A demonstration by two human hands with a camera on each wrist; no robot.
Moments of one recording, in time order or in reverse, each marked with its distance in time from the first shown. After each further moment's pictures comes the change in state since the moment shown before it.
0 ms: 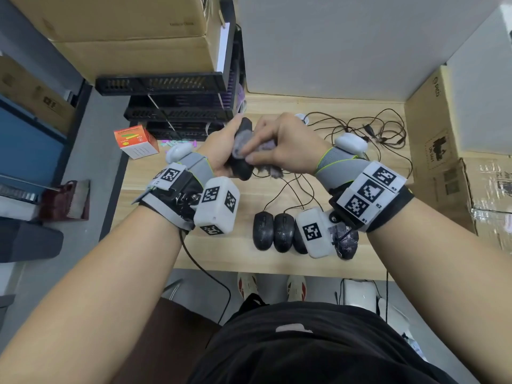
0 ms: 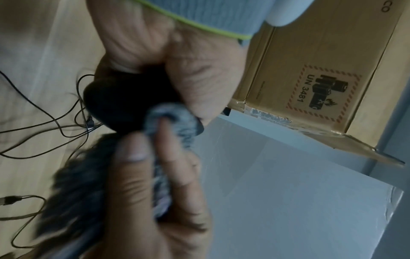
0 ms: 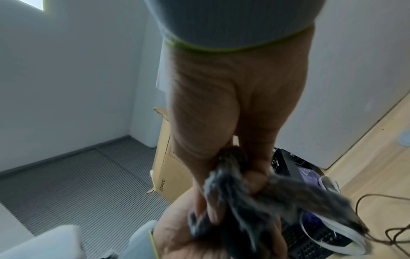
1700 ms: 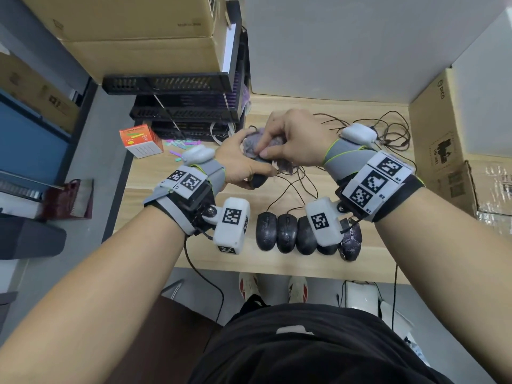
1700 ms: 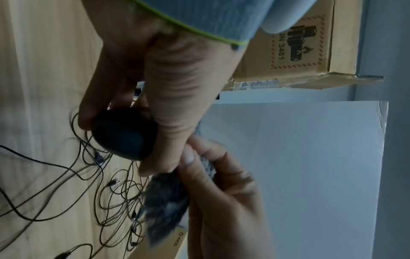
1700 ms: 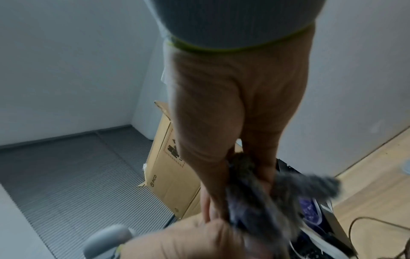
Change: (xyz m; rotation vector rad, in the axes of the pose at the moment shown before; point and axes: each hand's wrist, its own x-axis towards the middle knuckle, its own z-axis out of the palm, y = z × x) left_hand -0.016 -0.013 0.001 0.469 -0.051 0.152; right_hand 0.012 0.010 -0.012 -0.342 -0.027 0.039
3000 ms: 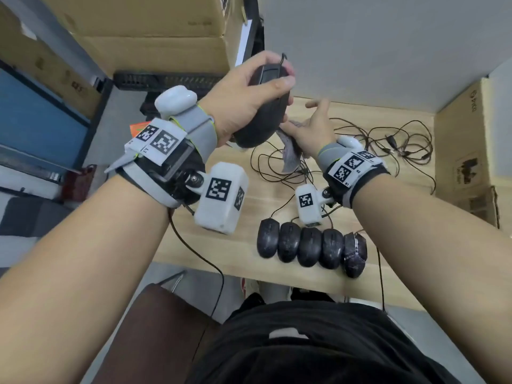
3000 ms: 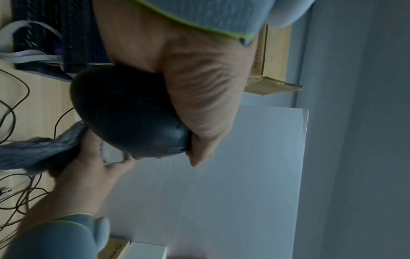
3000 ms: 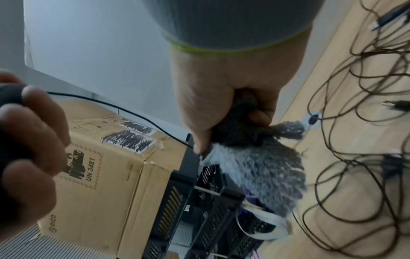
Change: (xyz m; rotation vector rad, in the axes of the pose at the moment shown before) left_hand 0.009 0.094 -0.016 -0.081 -0.074 0.435; right_hand 0.064 0.085 0.022 0.422 0.433 0.490
